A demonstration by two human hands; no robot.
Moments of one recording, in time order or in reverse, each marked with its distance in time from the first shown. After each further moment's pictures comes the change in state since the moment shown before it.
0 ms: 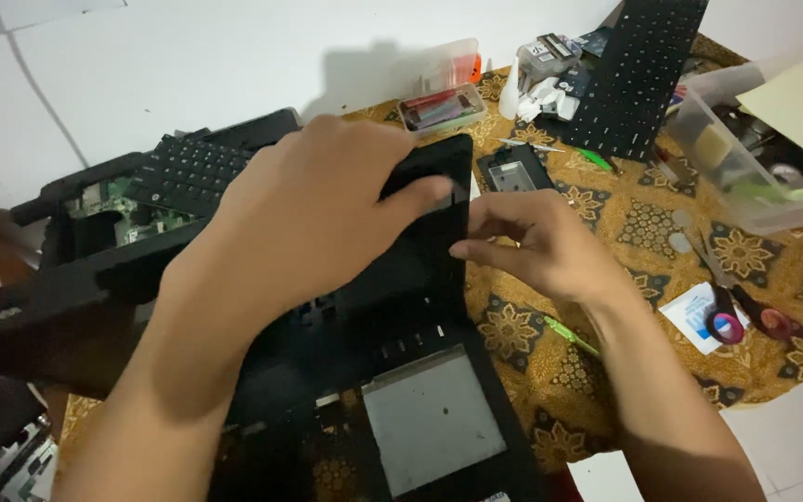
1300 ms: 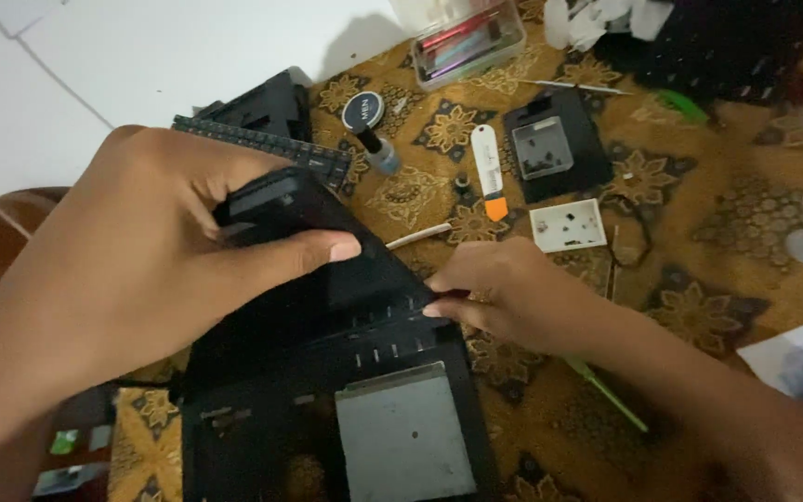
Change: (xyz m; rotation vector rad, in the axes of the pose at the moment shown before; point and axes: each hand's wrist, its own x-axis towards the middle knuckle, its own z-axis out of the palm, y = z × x) left_hand 0.042 0.035 0.006 0.029 -0.064 -0.426; right_hand -0.007 0.119 0.026 0.061 -0.167 -0.374
